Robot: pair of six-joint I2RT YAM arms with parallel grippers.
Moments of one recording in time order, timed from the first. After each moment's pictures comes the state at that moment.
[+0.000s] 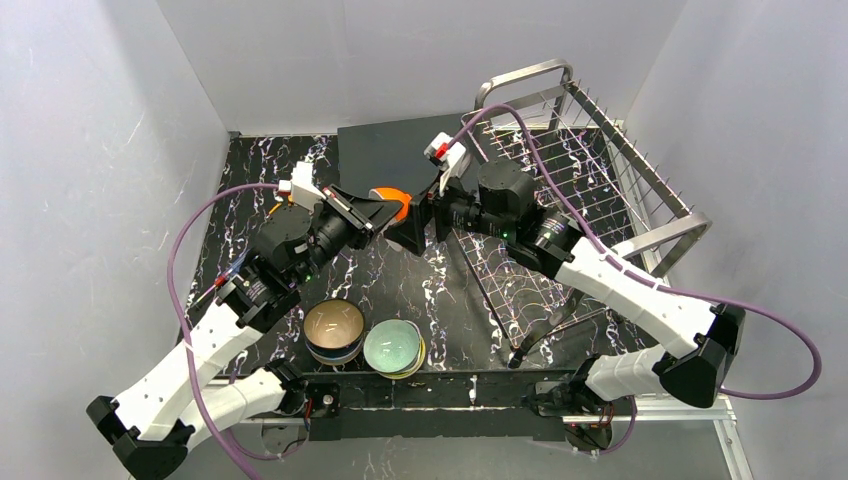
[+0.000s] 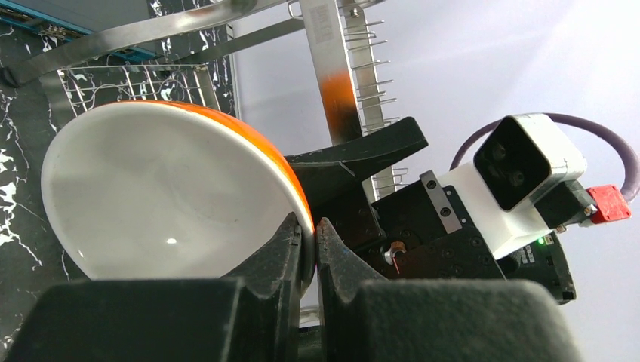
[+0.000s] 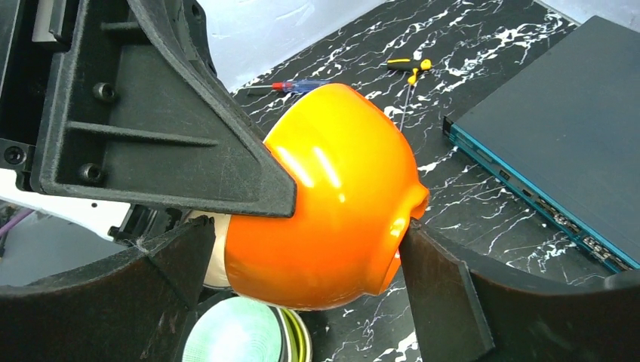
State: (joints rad) left arm -0.73 0.86 1.01 -0.23 -0.10 -1.24; right arm 0.93 1.32 1.33 -0.19 -0.29 0.23
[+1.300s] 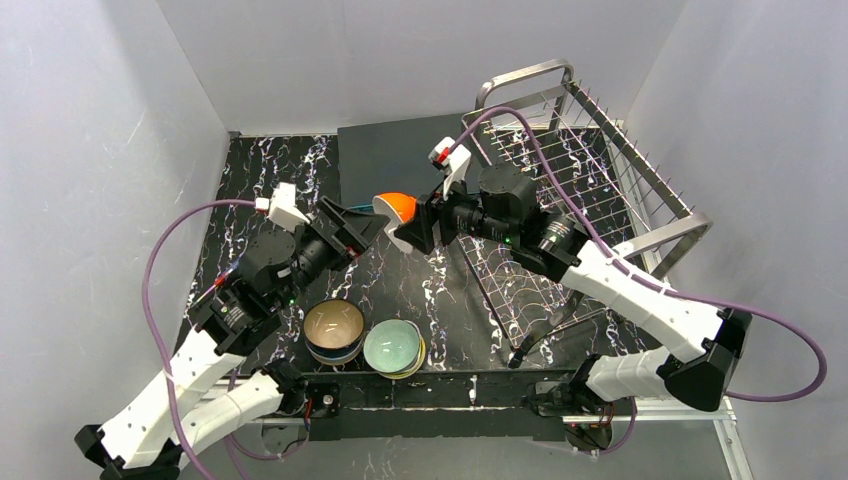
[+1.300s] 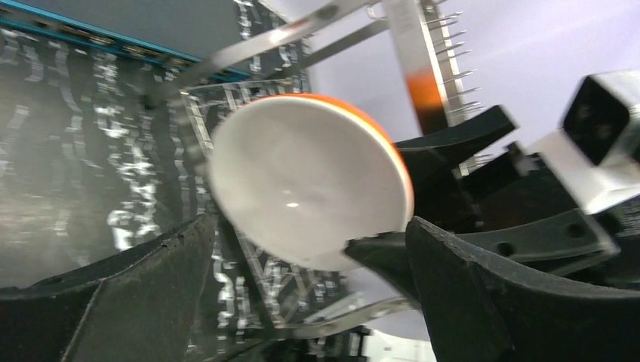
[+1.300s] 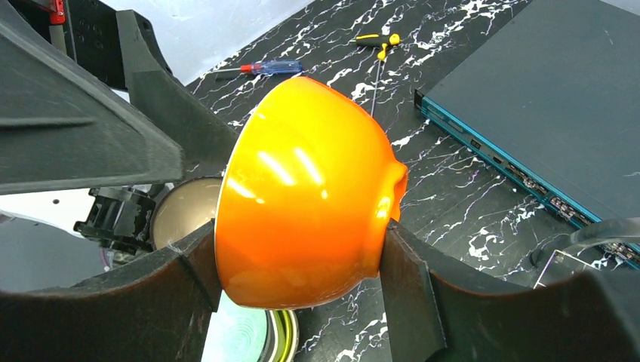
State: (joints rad) left arm -0.73 0.72 0.94 -0.36 -0.18 -1.09; right arm 0.95 1.29 1.33 -0.28 -0.18 0.21
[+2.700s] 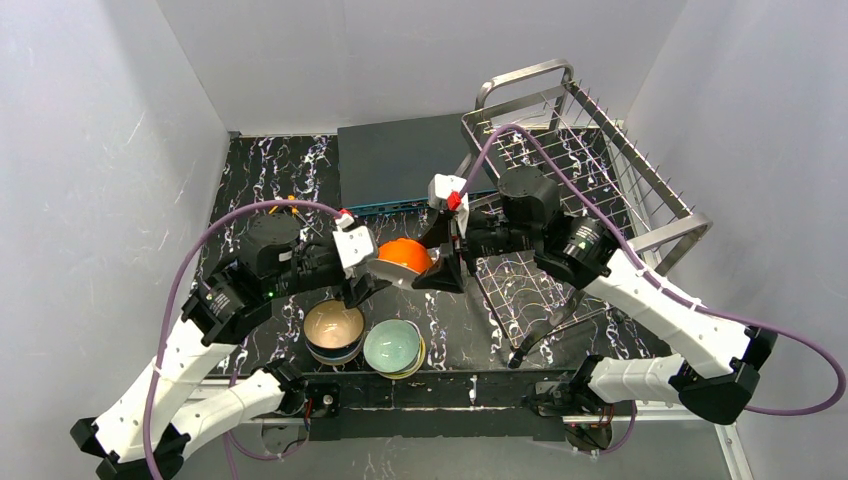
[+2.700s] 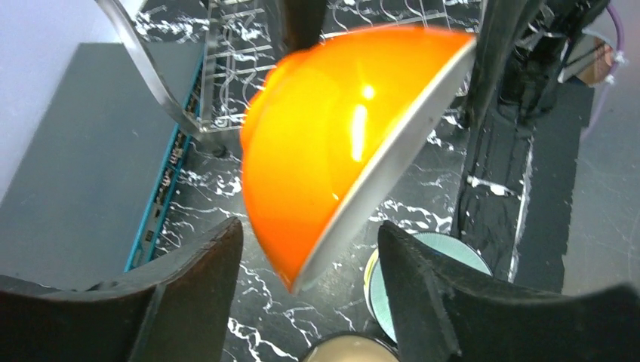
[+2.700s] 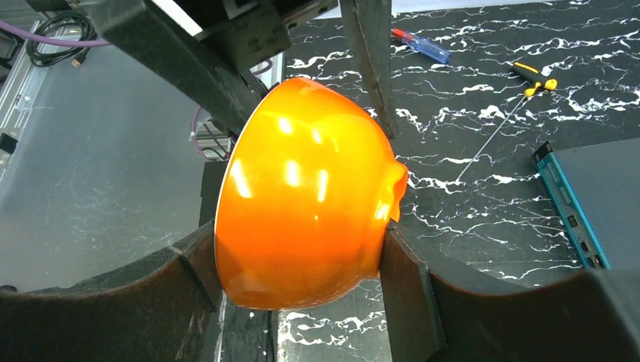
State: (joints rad) left arm -0.73 0.79 1.15 -0.74 0.42 0.38; right arm 0.95 1.20 1.37 -0.47 -0.67 -0.11
